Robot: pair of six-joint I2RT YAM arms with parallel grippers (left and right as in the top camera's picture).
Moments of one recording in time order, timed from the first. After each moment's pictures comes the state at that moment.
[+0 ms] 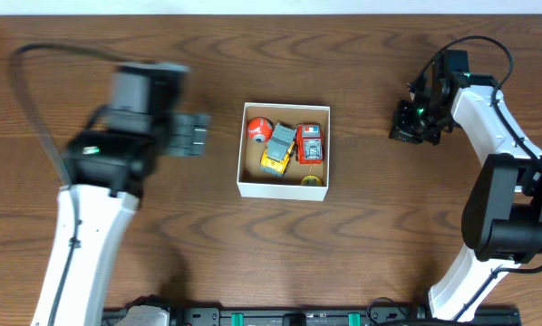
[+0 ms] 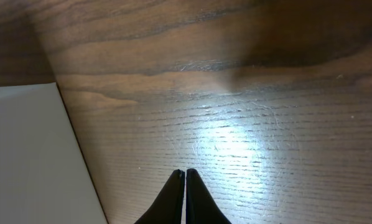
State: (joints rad) left arm -0.12 1.29 1.39 -1.06 -0.16 -0.01; right arm -0.06 1.98 1.45 -0.93 -0.34 0.22
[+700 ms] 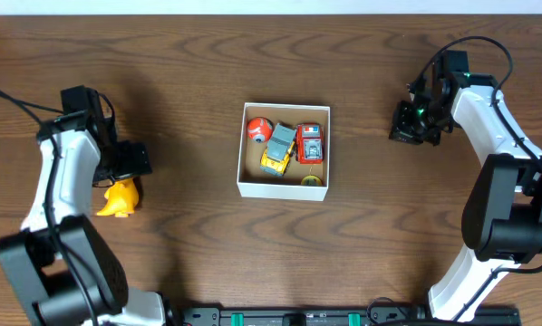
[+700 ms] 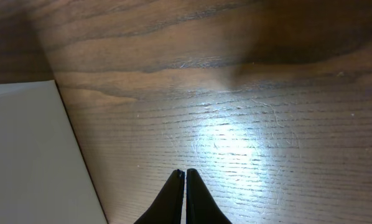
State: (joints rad) left arm 0.28 1.70 1.18 -0.96 -0.08 -0.01; right arm -0.06 1.98 1.45 -0.93 -0.34 0.22
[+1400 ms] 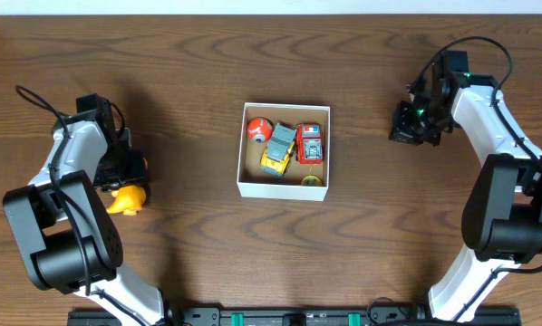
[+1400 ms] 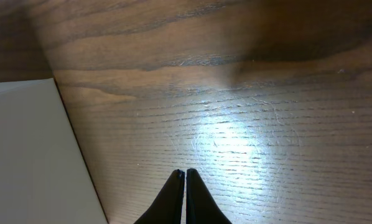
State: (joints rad) left arm 0.29 1.87 1.18 -0.91 -0.05 0.04; right arm -0.06 1.98 1.45 -0.94 -0.34 0.22
